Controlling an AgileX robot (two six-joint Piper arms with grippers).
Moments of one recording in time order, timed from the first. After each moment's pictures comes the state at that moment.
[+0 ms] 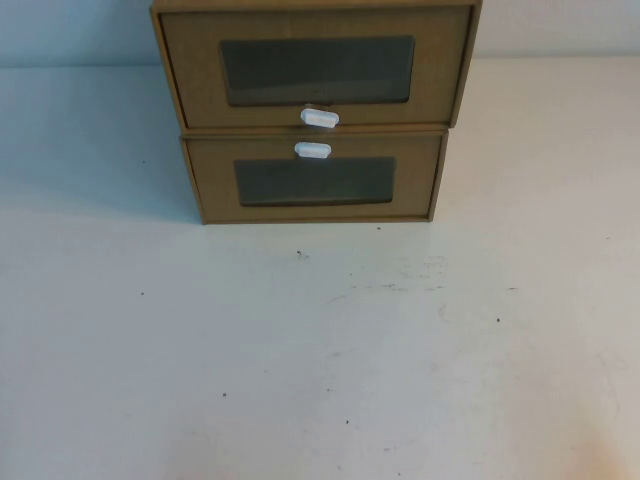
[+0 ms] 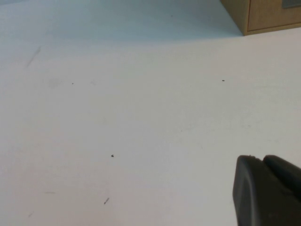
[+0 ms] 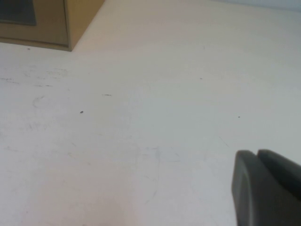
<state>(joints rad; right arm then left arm) 0.00 -0.01 0.02 0.25 0.36 -0.31 -0.01 -0.01 0.03 -0.10 0.40 0.25</state>
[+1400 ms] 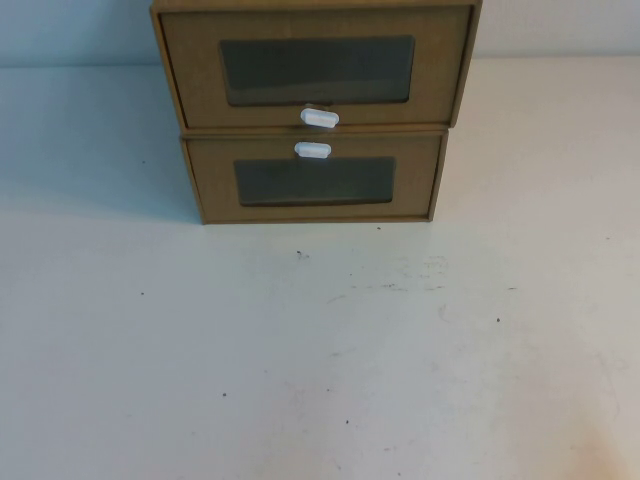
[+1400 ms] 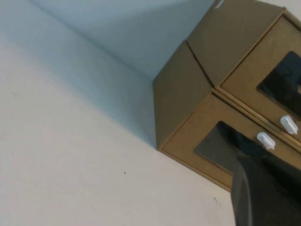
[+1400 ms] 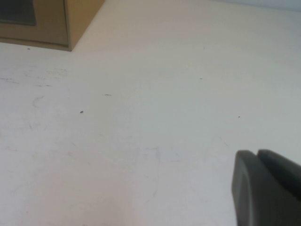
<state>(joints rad) 0.00 -0.01 0.02 0.25 0.36 -0.31 -0.01 -0.01 0.03 -0.74 0.15 0.12</state>
